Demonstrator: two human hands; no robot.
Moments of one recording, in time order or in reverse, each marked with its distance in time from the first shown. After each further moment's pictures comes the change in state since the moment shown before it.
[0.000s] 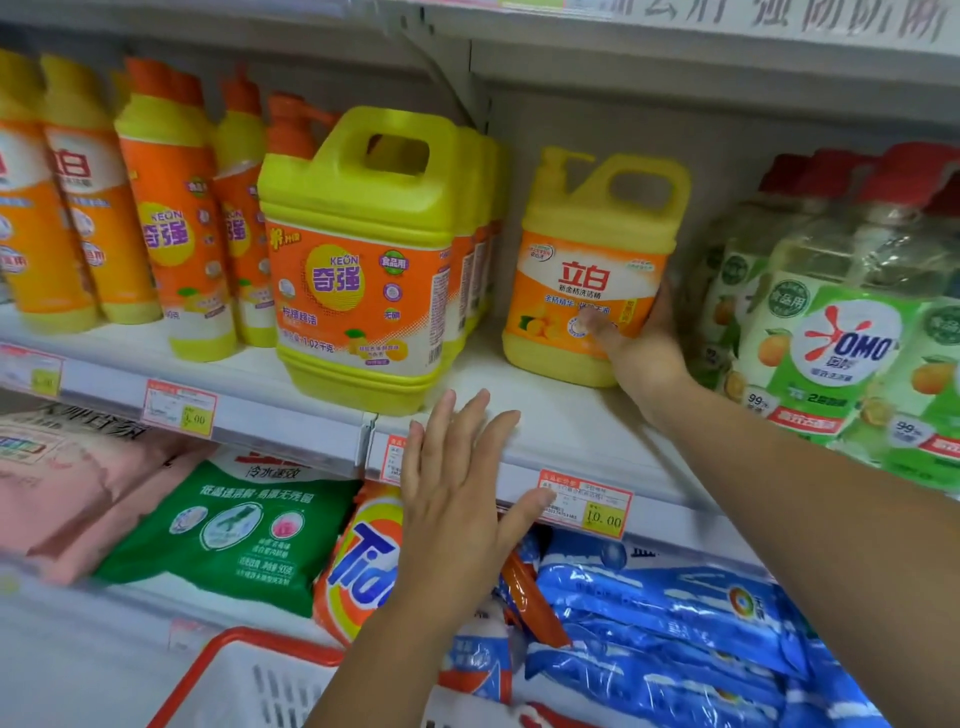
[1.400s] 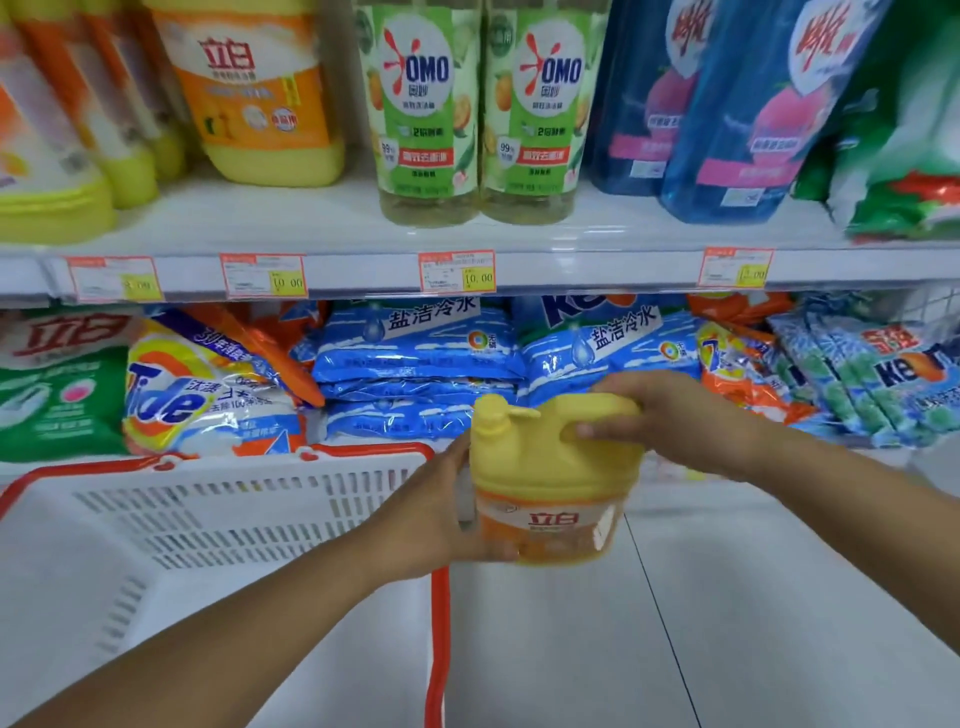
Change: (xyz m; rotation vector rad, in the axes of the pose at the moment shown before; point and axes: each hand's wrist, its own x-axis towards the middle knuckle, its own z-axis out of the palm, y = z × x) left_hand -0.158 0.192 0.037 -0.659 -1.025 -0.120; right_hand -0.259 0.043 -0.322 -0.567 -0.601 0.417
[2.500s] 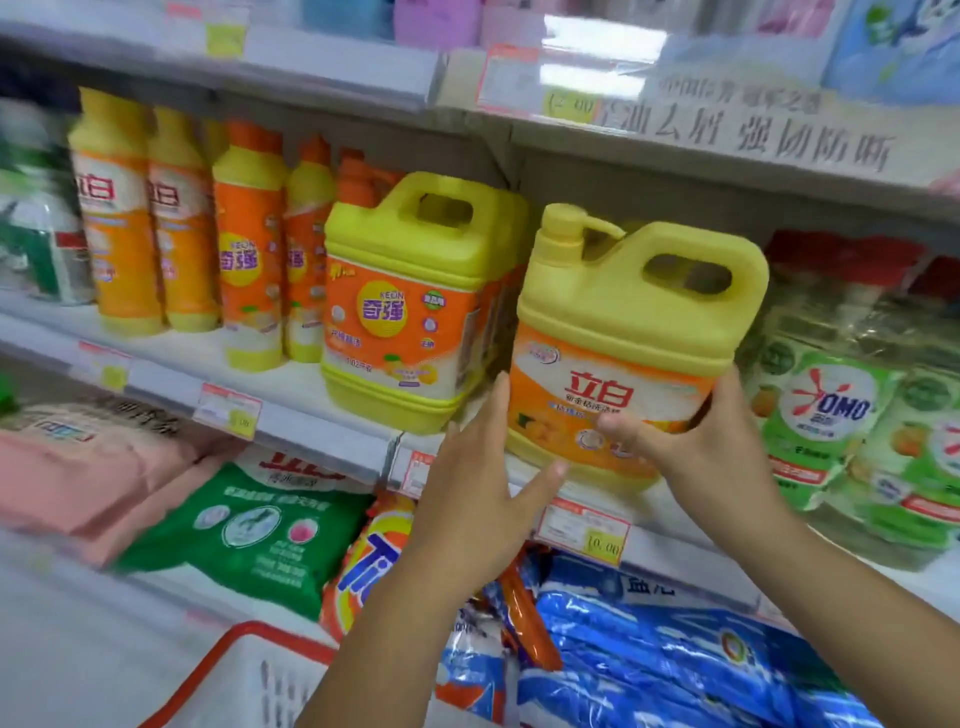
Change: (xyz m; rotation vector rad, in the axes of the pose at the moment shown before) left_hand -0.017 -0.012 -0.262 0.161 0.878 0.089; right_hand 0.167 -0.273 0.048 0.412 0.493 -0.645
